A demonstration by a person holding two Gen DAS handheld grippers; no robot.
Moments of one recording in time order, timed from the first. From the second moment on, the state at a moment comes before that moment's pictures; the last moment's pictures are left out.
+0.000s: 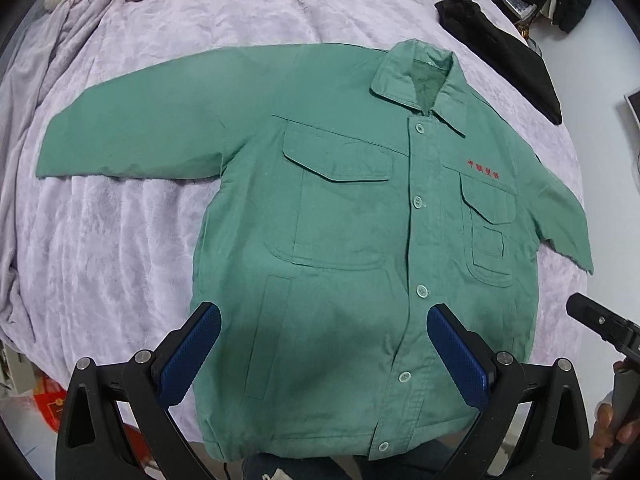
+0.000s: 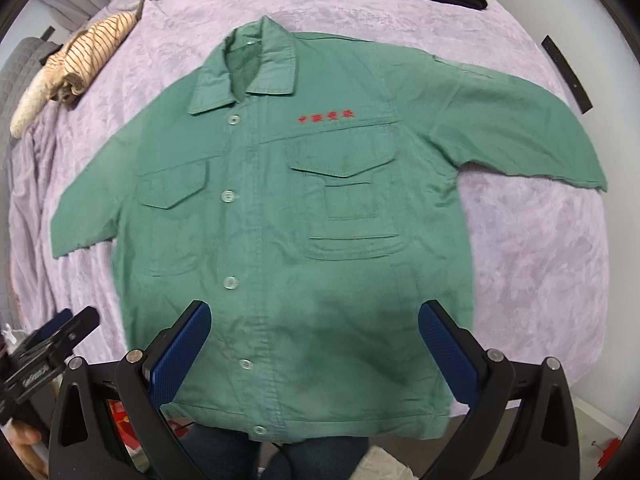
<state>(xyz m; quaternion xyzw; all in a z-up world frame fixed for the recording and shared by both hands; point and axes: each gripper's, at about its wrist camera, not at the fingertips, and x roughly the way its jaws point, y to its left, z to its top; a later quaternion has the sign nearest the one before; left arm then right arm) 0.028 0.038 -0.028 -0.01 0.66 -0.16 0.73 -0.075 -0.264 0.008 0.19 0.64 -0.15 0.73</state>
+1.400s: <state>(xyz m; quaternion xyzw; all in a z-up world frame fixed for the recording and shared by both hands) 0.185 0.034 0.006 -0.10 0.44 -0.31 0.84 -0.006 -0.185 -0.090 0.23 0.62 -0.01 0.75</state>
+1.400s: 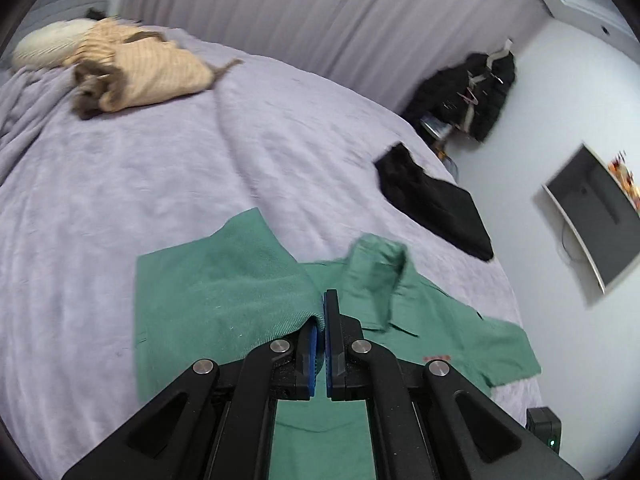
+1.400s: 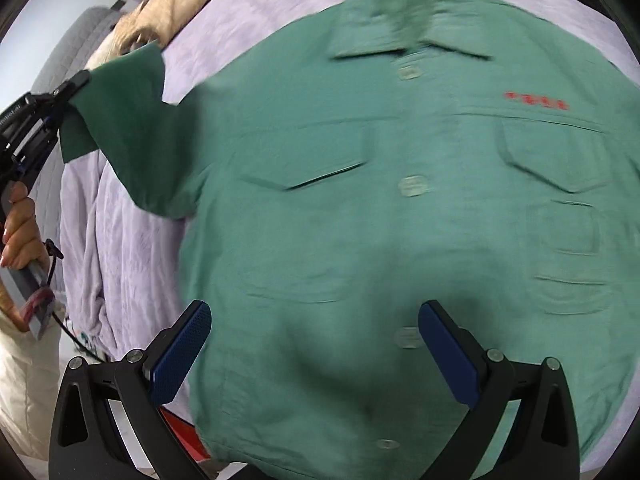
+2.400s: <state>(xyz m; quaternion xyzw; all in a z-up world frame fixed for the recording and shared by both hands) 0.101 0.040 -0.153 0.18 0.54 -0.08 0.82 0.088 -0.194 -0.113 0.01 0.56 0.00 0.83</state>
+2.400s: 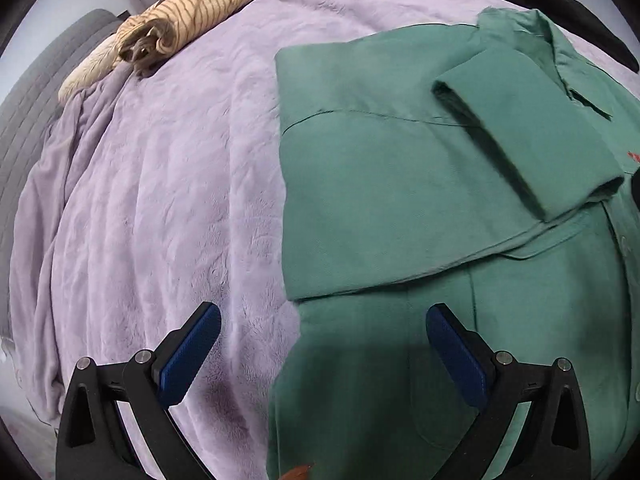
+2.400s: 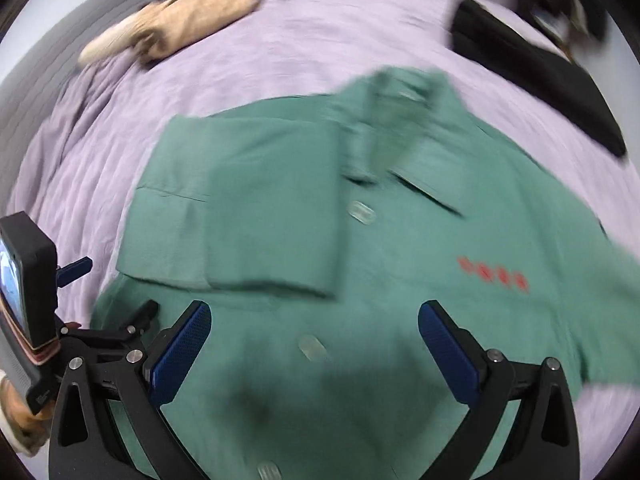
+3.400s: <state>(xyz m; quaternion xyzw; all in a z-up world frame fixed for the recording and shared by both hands) 0.121 0.103 -0.128 0.15 0.56 -0.07 0.81 -0.021 -0.397 -0.153 0.51 0.41 -0.20 0.72</state>
